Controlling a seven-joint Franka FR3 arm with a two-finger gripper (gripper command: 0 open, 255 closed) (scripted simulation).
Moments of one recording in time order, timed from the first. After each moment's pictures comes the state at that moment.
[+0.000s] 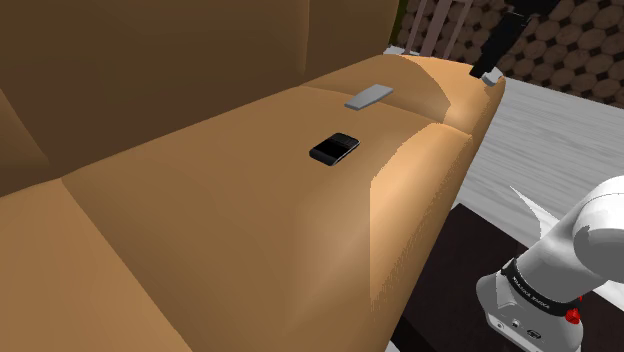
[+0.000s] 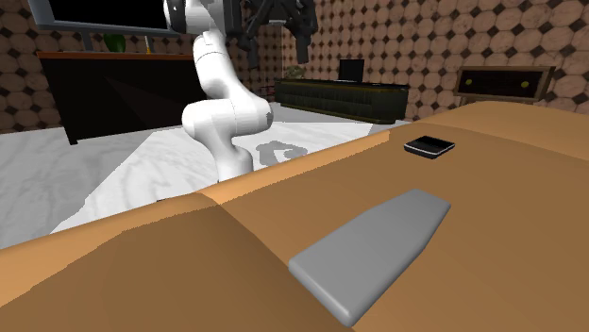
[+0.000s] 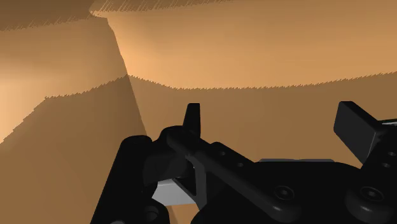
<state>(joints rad) 0.01 -0.78 -0.04 -2.27 0.07 1.59 -0.17</state>
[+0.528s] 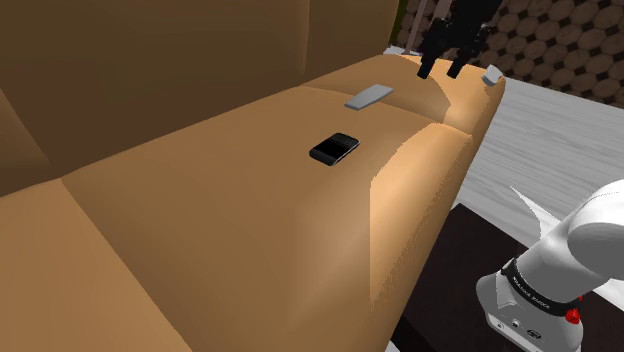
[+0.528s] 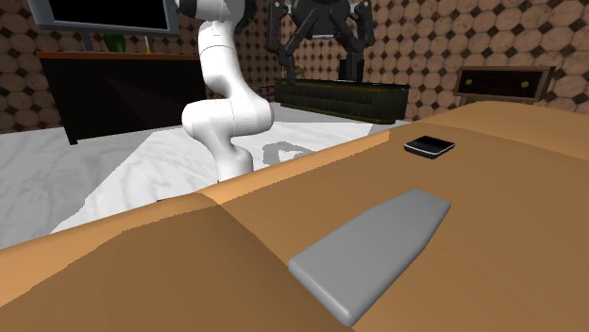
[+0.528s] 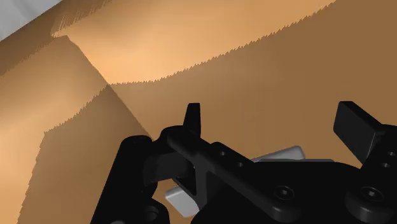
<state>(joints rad) -0.09 -0.58 0.13 -2.19 0.11 1.69 0.25</state>
